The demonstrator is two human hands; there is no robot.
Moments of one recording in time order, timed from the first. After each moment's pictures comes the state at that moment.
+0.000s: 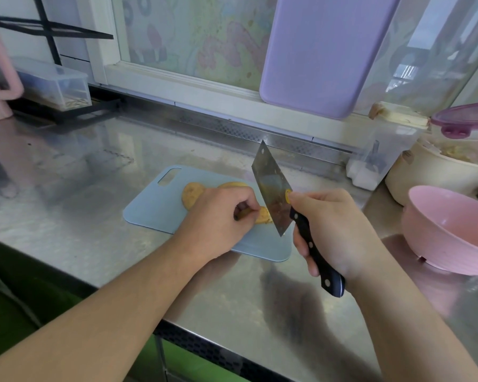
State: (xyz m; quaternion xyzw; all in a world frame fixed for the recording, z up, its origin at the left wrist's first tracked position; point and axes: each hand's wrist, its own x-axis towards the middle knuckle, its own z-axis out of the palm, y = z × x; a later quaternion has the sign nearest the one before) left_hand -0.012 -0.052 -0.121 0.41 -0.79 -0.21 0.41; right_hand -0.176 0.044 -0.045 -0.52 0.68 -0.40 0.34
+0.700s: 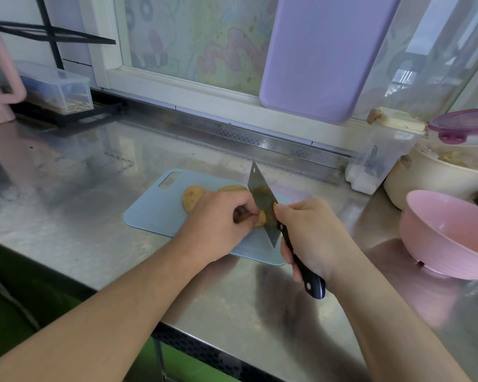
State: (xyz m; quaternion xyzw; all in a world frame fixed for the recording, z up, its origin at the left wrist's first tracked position) left_hand -0.011 -0.050 -0.116 0.41 -0.78 -0.24 0.40; right_hand -0.163 0.032 -0.054 -0.50 0.71 -0.35 0.33
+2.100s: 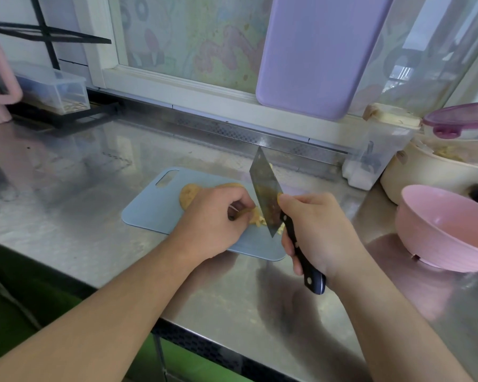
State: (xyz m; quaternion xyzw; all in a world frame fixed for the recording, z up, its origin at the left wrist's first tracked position) left_hand -0.011 -0.050 -0.118 0.41 -0.78 -0.26 0.40; right_hand -0.169 0.038 -0.054 -0.50 0.69 -0.40 0.33
